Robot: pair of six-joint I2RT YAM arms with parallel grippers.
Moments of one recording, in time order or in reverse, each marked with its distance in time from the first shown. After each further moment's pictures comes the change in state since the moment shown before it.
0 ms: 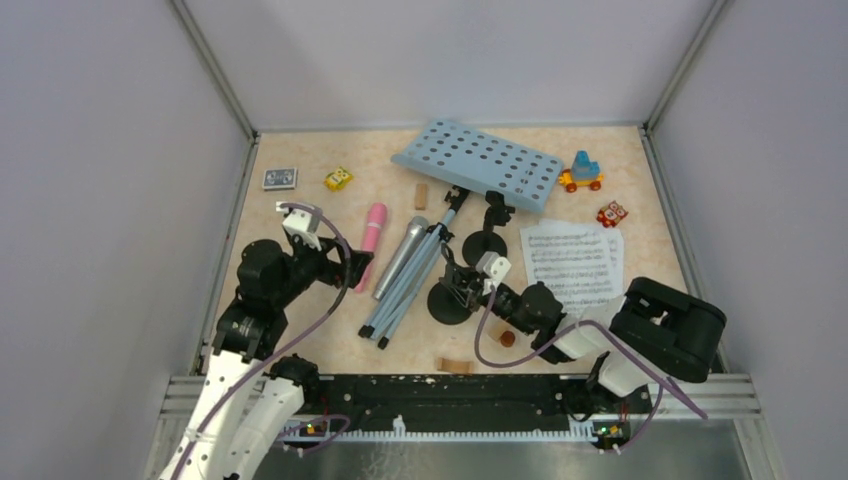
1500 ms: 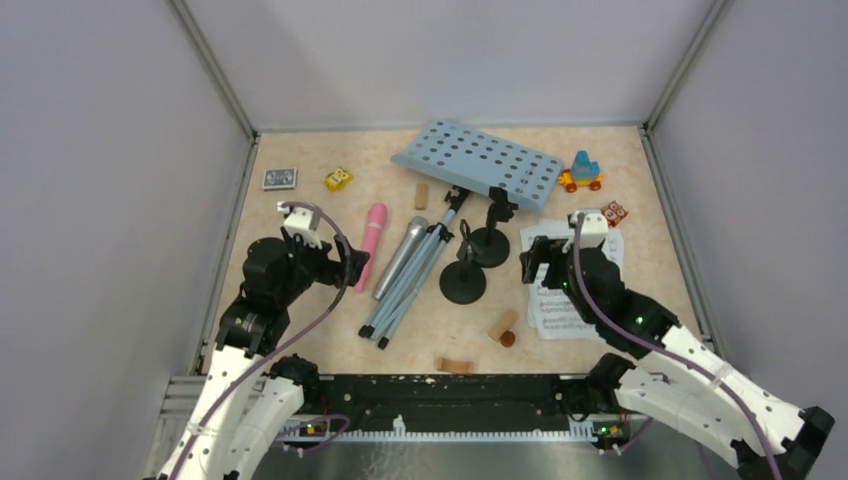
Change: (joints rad) left arm 0.000 0.023 -0.022 -0.040 -0.107 -0.015; right arm -0.158 -0.873 0.388 -1.772 0.531 0.520
